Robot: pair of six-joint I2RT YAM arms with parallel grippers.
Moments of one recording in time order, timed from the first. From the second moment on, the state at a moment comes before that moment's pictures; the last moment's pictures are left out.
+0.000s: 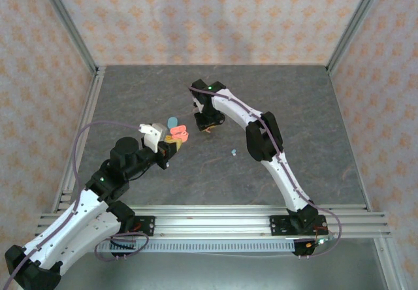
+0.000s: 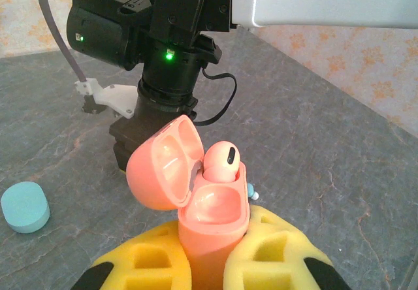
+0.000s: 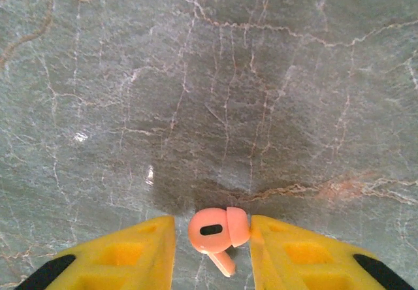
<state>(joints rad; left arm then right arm) -0.53 0.63 0.55 -0.22 0.16 -0.17 0.66 2.52 2.31 -1.23 -0.09 0.20</state>
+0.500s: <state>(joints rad) -0.53 0.62 0.55 -0.22 0.16 -0.17 0.66 2.52 2.31 -1.24 -0.09 0.25</state>
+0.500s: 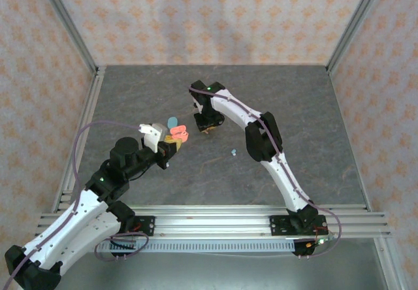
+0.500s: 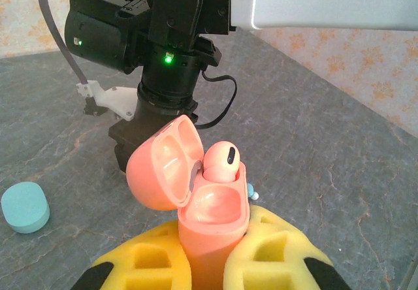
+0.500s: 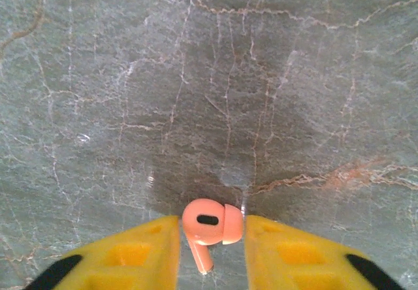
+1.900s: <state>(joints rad) -0.53 0.60 0.48 -0.16 0.25 -0.14 0.67 2.48 2.22 -1.16 -0.02 0.41</state>
